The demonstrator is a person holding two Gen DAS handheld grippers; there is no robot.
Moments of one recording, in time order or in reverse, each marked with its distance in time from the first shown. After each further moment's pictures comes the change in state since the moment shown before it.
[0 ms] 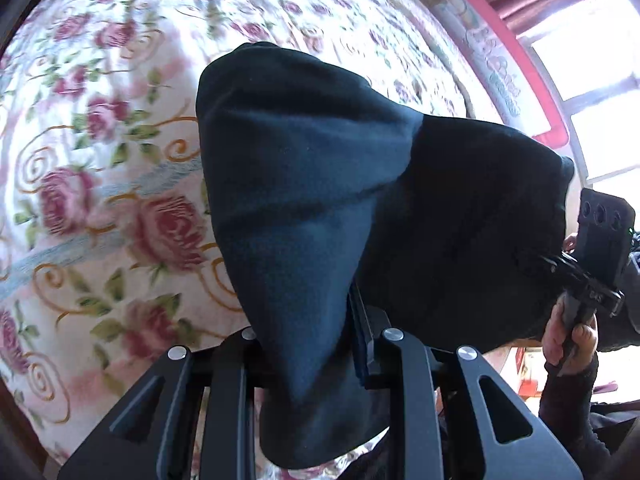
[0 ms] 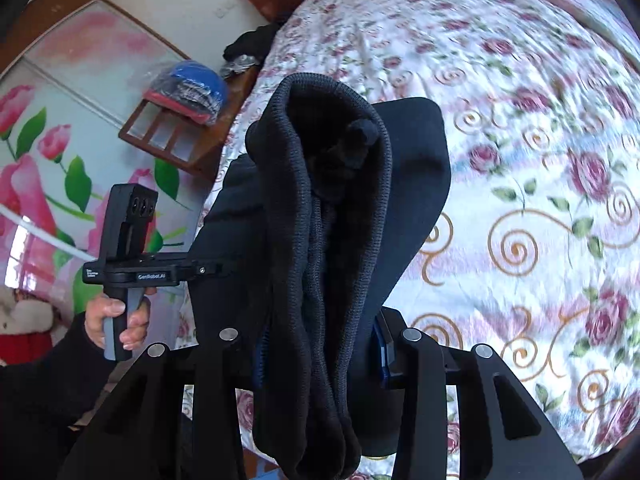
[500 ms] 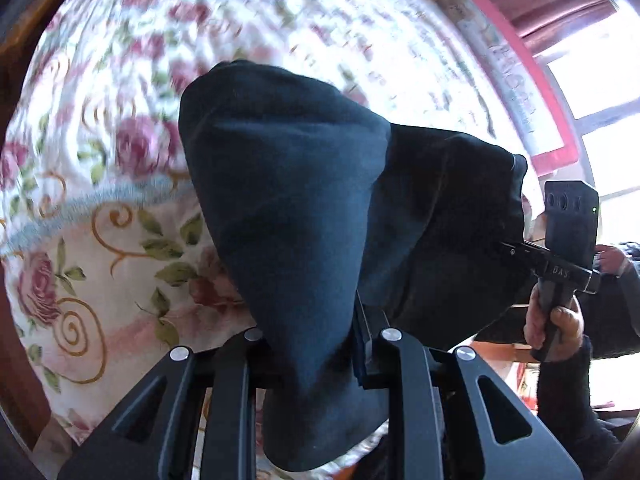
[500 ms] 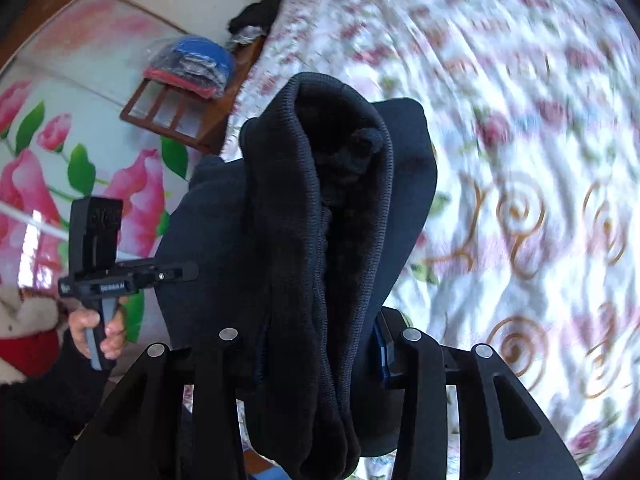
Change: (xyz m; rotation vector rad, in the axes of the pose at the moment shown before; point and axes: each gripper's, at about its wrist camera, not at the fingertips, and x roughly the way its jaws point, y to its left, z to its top) left arm -0.002 0.052 -0.038 -0.053 -0.011 0.065; right arm 0.095 -0.005 -0.019 0.053 0.128 0.023
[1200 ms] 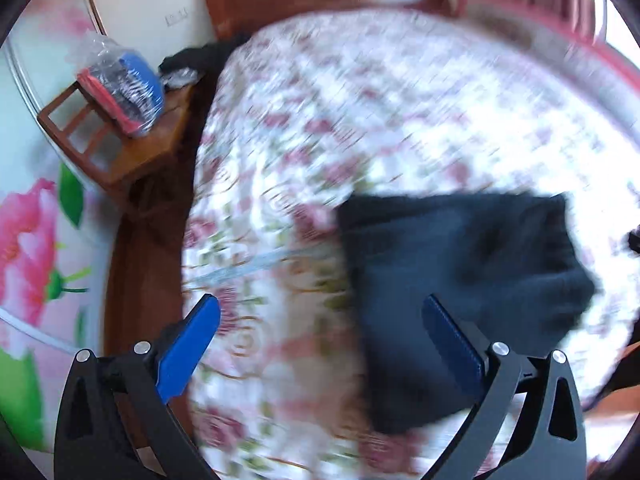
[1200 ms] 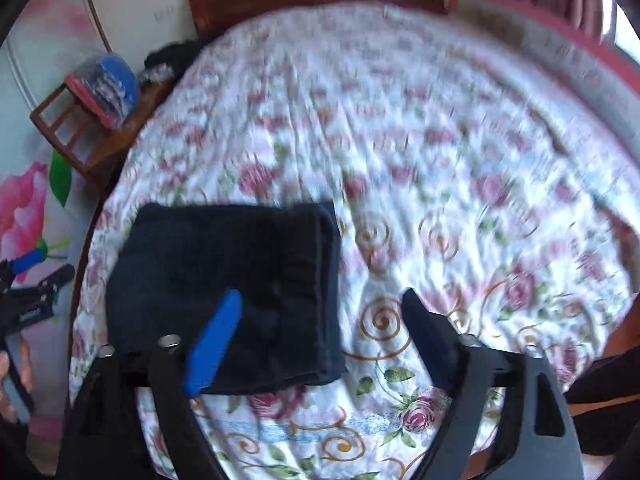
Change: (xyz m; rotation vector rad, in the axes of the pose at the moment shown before) left arm -0.076 -0.052 -0.054 0.098 -0.442 0.620; right arm -0.097 0.111 -0.077 -0.105 -0.408 -0.593
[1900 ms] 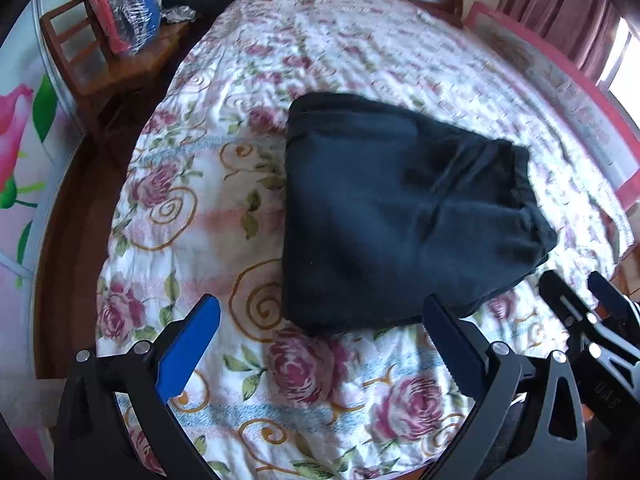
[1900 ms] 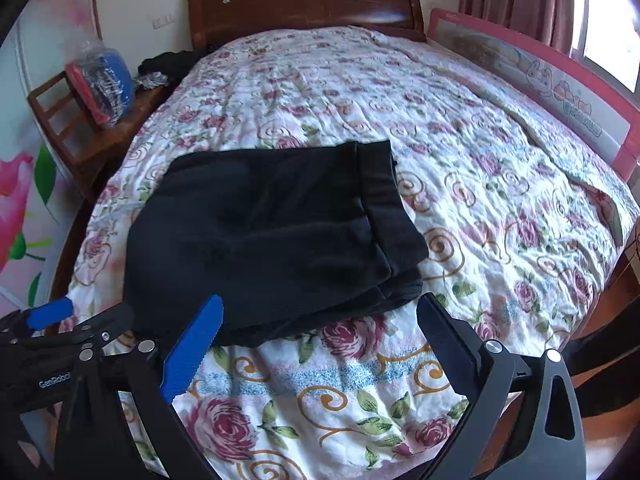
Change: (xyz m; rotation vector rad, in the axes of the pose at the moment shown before) left arm 0.021 -0.017 -0.094 -0.182 0.103 -0.165; right arm 0.001 0.085 -0.094 -0.004 -0.028 -0.078
